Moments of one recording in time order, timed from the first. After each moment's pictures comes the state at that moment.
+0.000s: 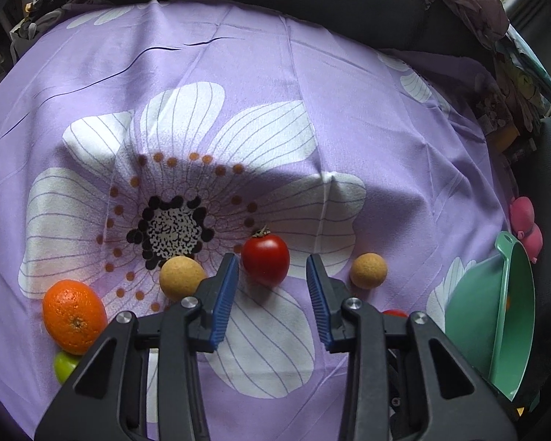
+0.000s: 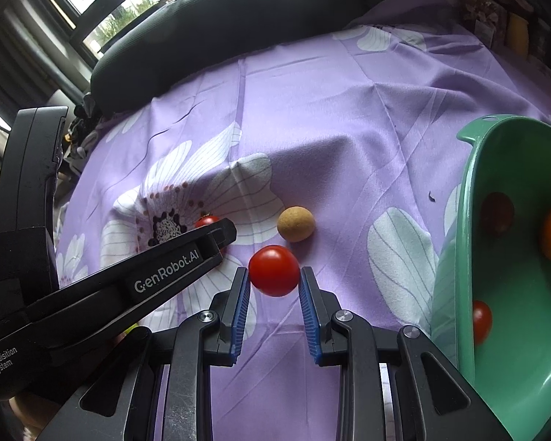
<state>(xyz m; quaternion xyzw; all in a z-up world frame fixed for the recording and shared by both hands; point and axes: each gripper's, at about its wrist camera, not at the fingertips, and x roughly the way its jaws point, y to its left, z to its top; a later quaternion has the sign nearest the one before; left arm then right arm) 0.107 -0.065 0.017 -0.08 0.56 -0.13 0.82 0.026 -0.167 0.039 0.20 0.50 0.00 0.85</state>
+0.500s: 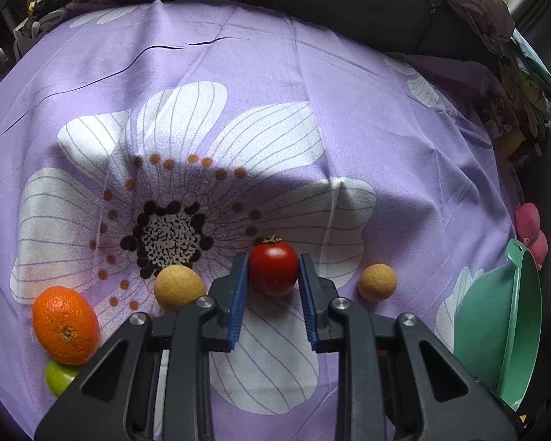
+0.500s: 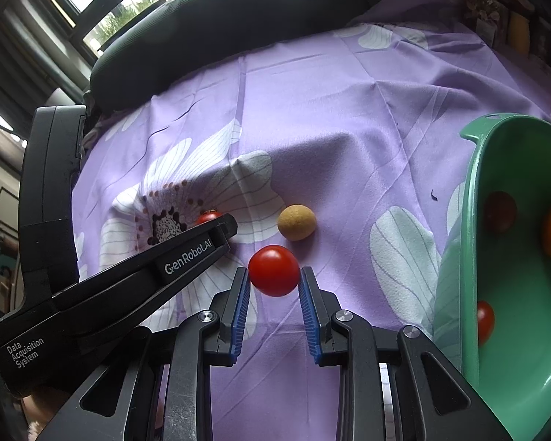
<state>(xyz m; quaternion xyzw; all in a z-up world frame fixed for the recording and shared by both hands) 0.112 -0.066 0.007 -0.08 0.55 -0.12 0.82 0.027 -0.166 0.037 0.20 0.50 0.00 0.84</state>
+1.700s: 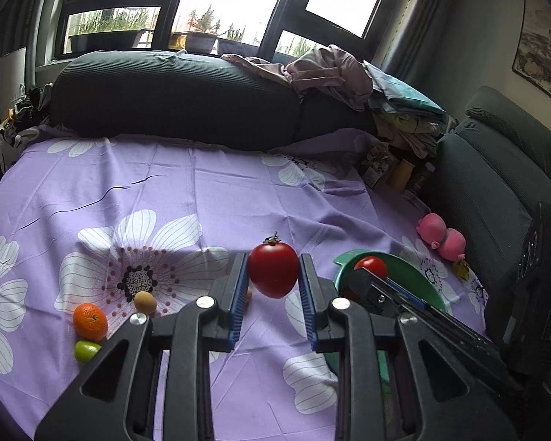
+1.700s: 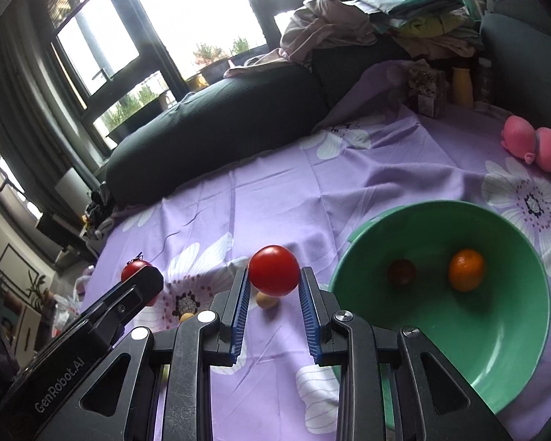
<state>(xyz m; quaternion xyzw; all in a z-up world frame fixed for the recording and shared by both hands) -0.004 -0.082 0.137 -0.07 0.34 -0.26 0.90 -0.043 -0.217 0.124 0.23 0.33 -0.07 0.91</state>
